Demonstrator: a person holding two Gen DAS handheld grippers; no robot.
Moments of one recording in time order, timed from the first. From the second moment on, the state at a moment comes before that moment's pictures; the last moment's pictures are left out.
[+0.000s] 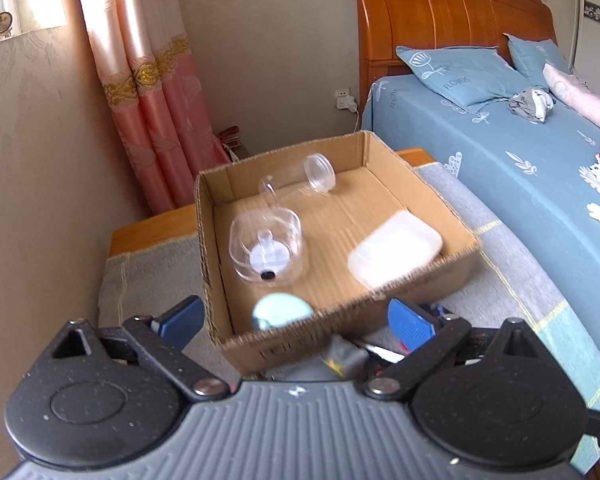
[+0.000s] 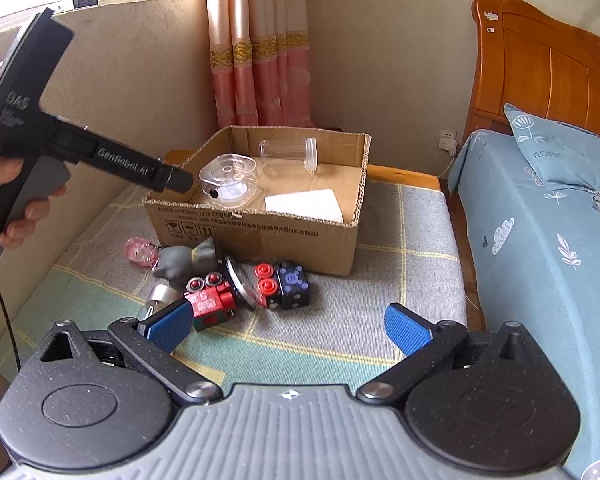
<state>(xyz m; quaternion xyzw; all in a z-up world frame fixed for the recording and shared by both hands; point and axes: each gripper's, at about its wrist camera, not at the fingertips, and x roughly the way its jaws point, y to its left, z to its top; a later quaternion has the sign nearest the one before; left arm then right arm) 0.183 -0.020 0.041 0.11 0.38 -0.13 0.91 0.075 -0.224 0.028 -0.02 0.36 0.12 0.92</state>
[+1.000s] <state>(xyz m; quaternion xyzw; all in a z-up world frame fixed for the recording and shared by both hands) 0.089 -0.028 -0.064 0.10 0.41 -0.15 0.90 0.058 -0.226 0.007 0.00 0.37 0.12 0.92</state>
